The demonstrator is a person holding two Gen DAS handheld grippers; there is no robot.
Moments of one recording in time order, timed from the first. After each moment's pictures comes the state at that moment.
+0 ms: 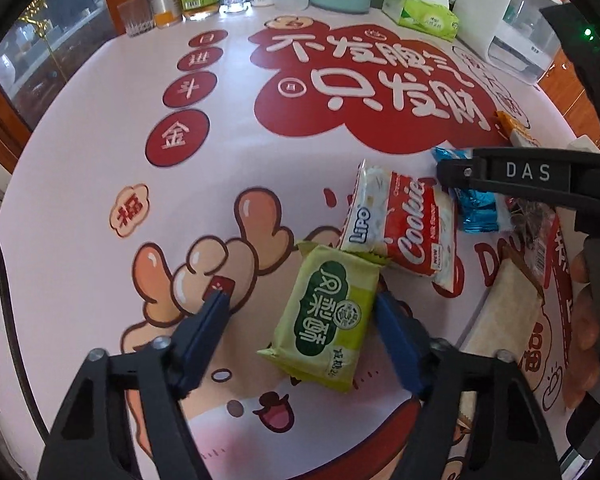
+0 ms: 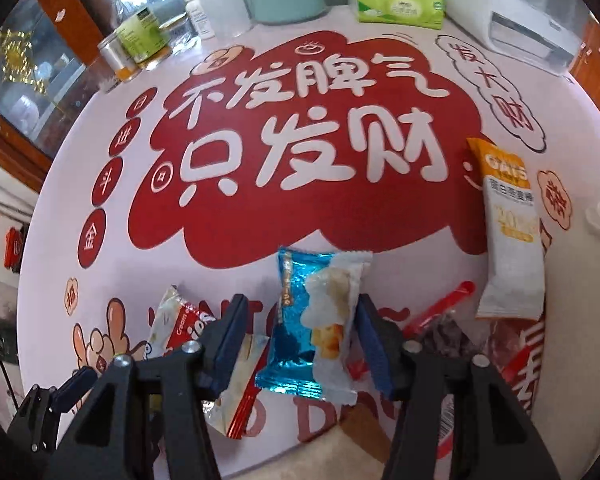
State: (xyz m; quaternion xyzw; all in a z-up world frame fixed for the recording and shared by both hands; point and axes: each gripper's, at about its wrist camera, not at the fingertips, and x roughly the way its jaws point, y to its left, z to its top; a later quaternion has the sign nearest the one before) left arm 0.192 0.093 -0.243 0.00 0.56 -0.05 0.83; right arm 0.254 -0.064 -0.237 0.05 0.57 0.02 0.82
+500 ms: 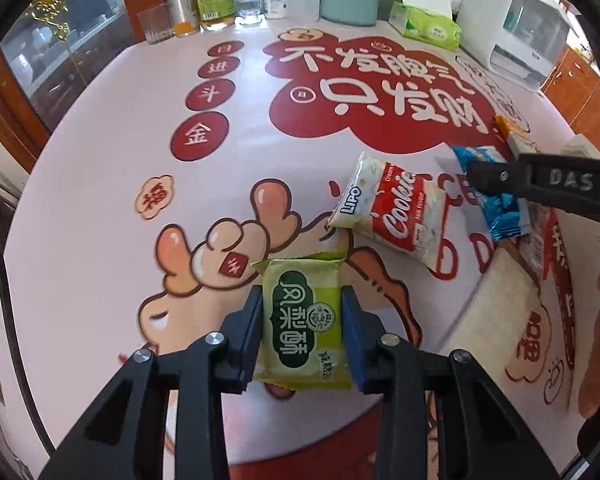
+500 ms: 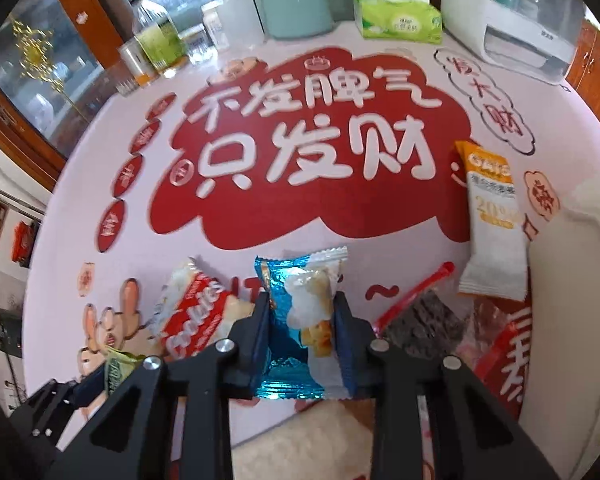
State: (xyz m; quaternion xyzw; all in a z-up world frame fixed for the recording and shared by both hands) left arm 0.166 0.095 -0.226 0.00 0.54 -0.03 0.84; right arm 0.228 -0.073 -0.218 0.06 0.55 0.05 0.83
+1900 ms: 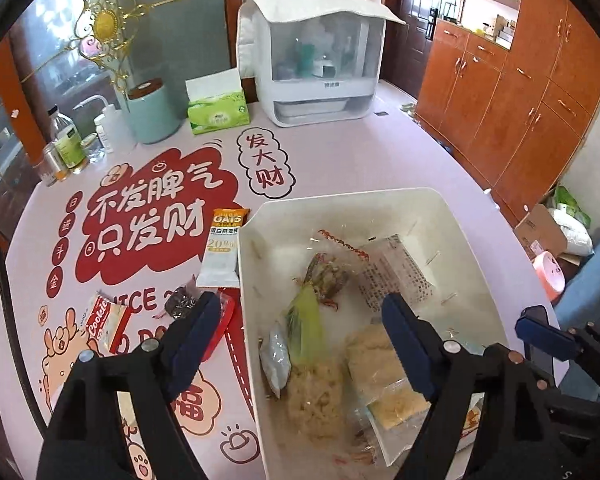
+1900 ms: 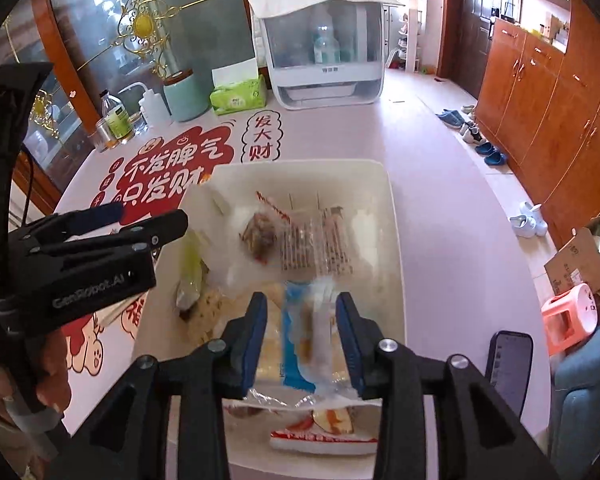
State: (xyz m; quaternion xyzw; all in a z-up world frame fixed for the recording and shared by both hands) left arm 0.124 -0.230 -0.083 0.05 0.46 -0.14 0.88; right arm 0.044 -0.360 -0.088 0.04 0.48 0.00 0.88
